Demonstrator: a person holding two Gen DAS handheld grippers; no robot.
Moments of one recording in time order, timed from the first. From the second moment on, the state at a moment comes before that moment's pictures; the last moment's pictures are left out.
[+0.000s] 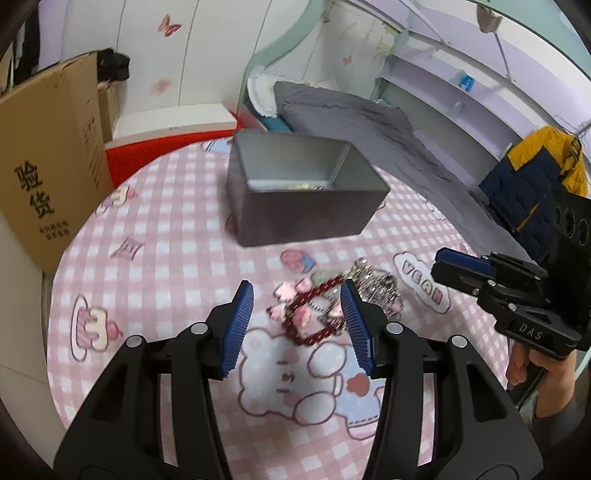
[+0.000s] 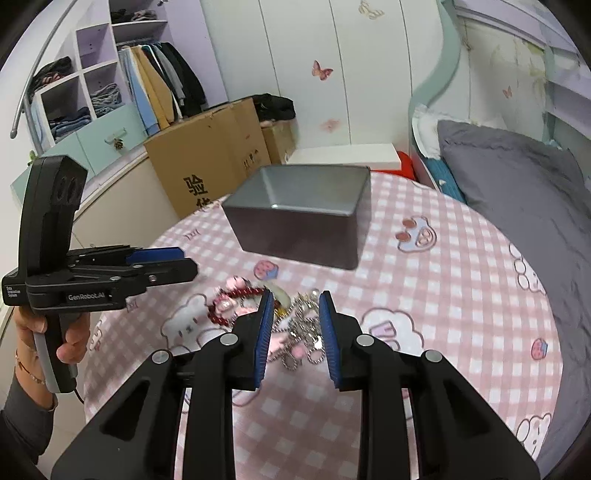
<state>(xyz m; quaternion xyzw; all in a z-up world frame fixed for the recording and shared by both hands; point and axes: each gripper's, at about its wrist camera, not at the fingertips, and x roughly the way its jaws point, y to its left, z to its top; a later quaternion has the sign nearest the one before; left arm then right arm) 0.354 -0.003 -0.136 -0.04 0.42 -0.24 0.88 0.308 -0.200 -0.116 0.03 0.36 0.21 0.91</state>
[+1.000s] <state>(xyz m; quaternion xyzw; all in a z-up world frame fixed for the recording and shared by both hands) 0.361 0.016 -0.153 -0.07 0.43 -0.24 0.86 0.326 -0.148 -0.138 -0.08 0.38 0.23 0.89</state>
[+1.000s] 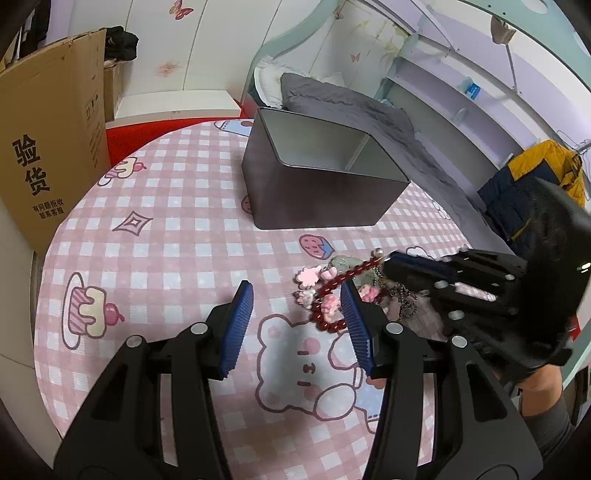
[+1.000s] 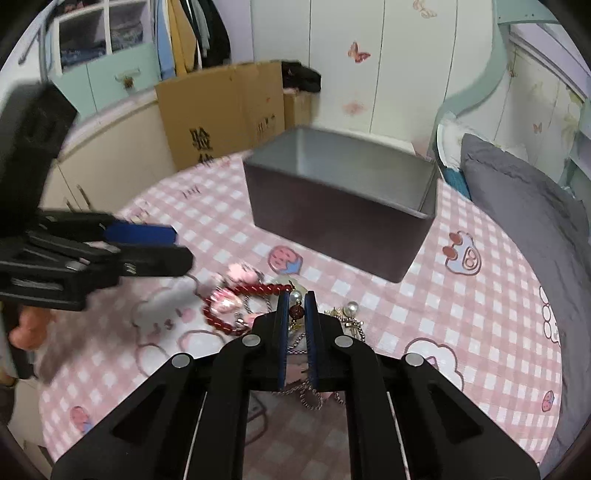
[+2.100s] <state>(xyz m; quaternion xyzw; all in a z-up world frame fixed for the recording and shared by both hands) 0.372 -0.041 -0.175 -0.04 0.49 -0.25 0.83 0.298 -0.205 -0.090 0.01 0.34 0.24 0.91</state>
